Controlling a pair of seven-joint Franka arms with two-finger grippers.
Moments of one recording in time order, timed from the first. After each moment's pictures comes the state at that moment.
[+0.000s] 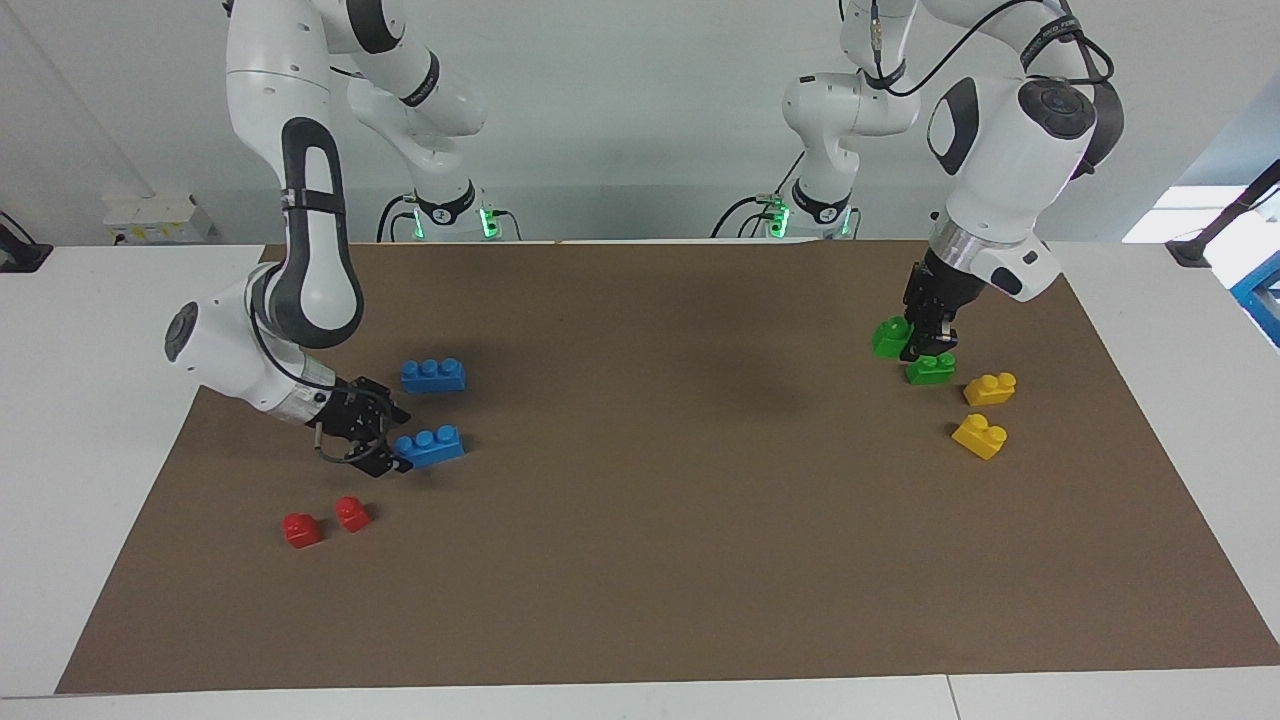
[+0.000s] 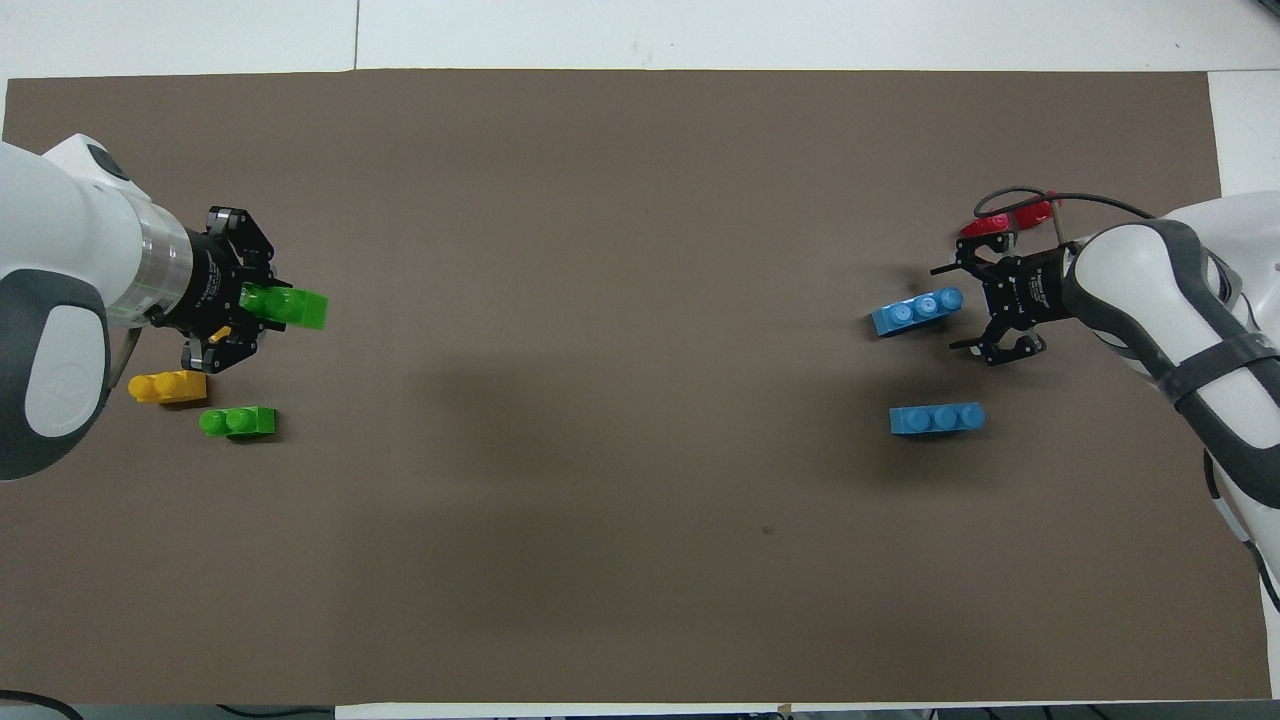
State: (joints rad) left arm -0.14 0.01 -0.04 -1.84 -0.03 1.90 -1.52; right arm -0.17 0.39 0.05 -1.93 0.59 2.17 0.82
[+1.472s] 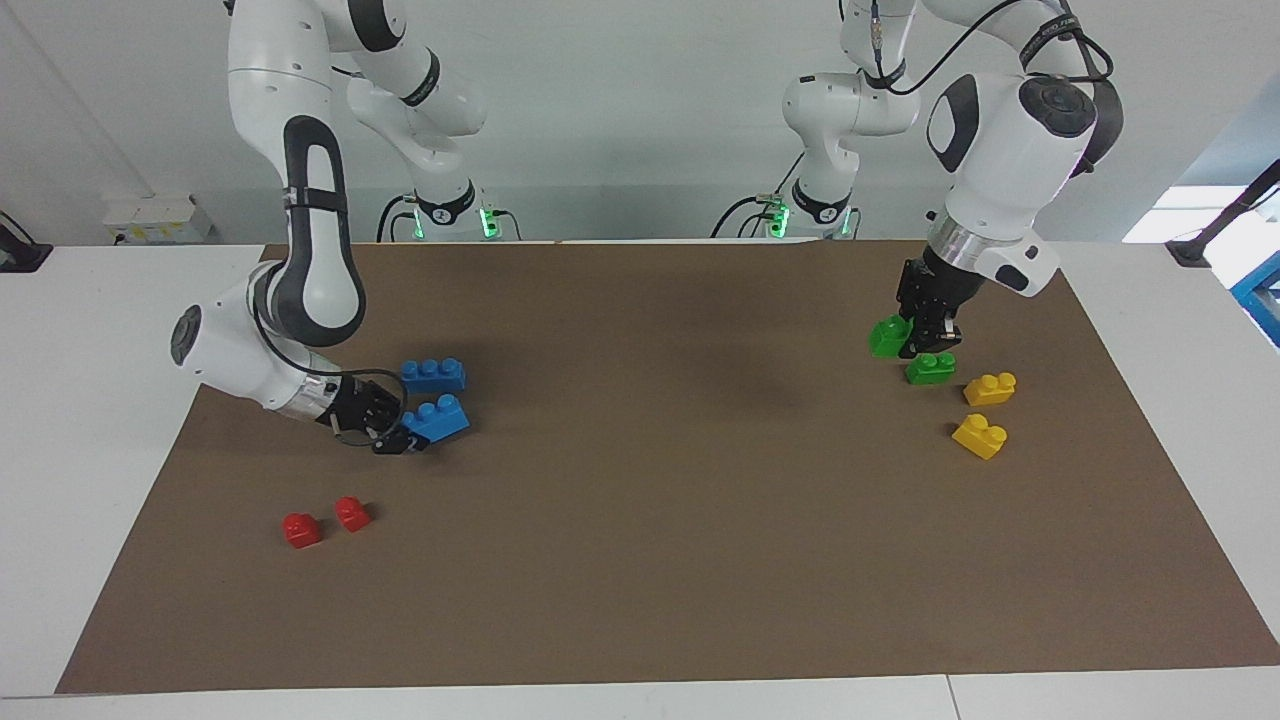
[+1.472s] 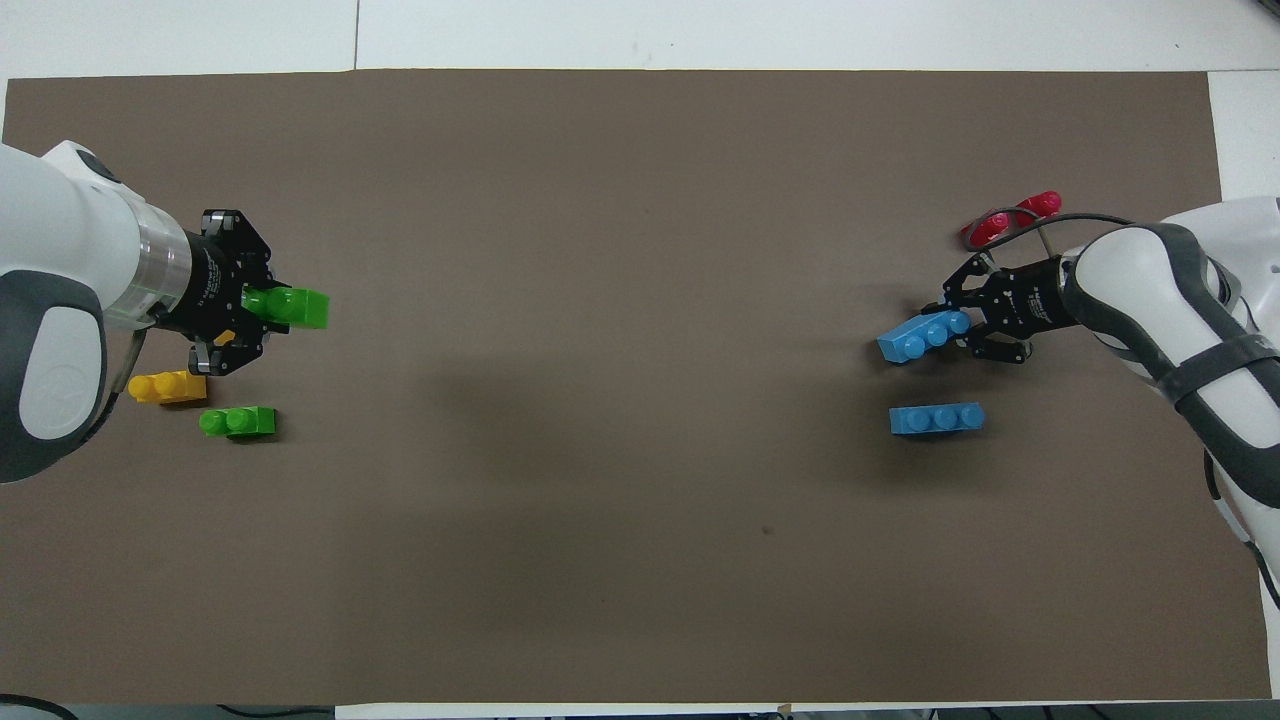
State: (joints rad) left arm -0.14 0.00 -0.04 -1.84 -0.04 1.89 -1.70; right arm -0.14 0.34 0.05 -1.94 0.60 2.07 0.65
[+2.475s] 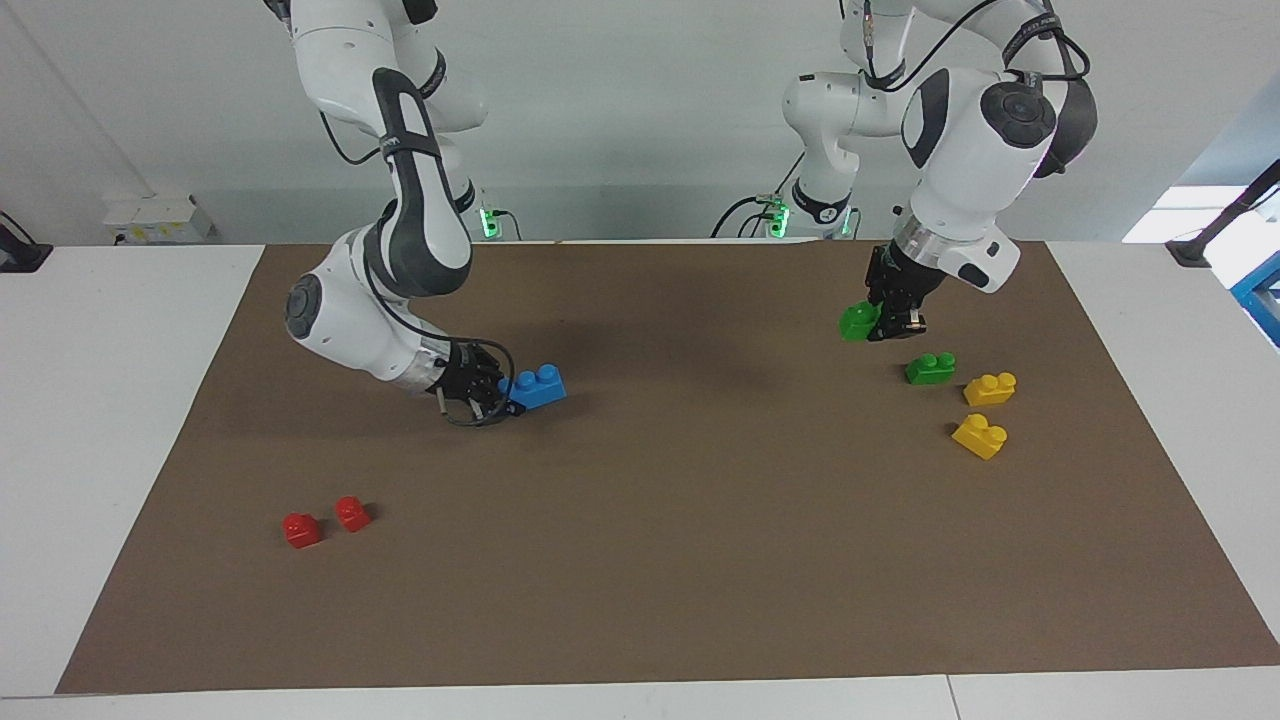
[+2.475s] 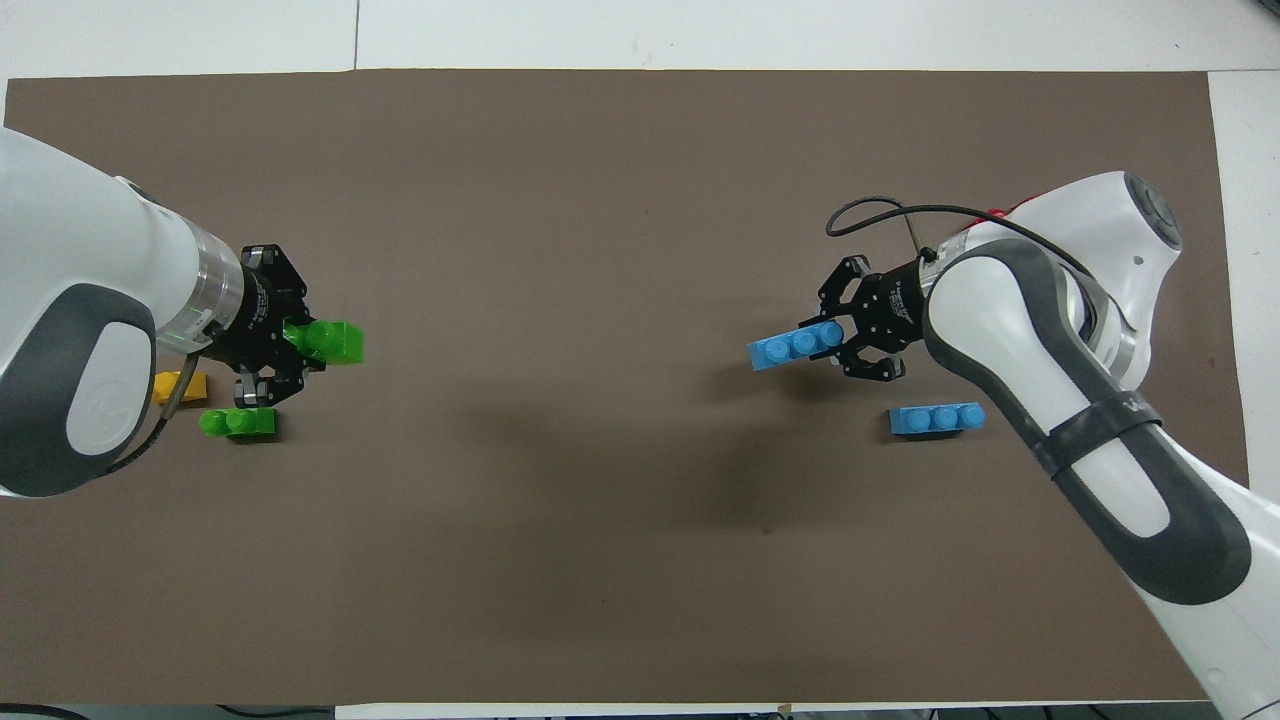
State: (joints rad) left arm -0.19 0.00 -0.05 -1.84 -0.06 1.79 -1.78; right arm 0.11 0.28 0.06 -1.94 0.64 2.08 1.10
